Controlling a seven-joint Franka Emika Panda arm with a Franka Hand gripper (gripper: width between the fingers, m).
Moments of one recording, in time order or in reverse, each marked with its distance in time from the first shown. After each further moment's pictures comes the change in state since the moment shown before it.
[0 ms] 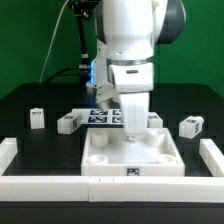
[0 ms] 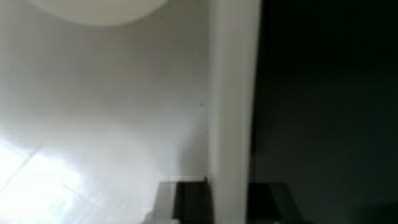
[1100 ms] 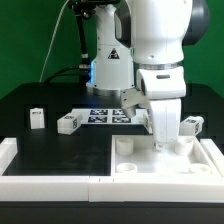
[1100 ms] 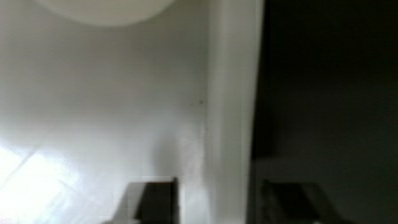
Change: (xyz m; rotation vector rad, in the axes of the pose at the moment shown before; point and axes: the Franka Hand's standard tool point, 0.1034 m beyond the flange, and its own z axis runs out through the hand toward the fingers) arm 0.028 0.024 0.005 0.015 0.010 0.000
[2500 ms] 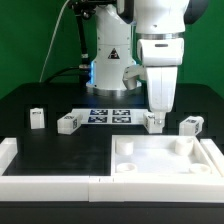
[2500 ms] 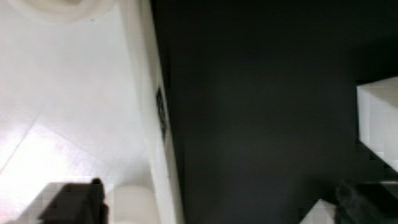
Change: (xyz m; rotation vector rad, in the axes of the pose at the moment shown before) arm 0.005 -0.024 -0.045 -0.042 -0.023 0.123
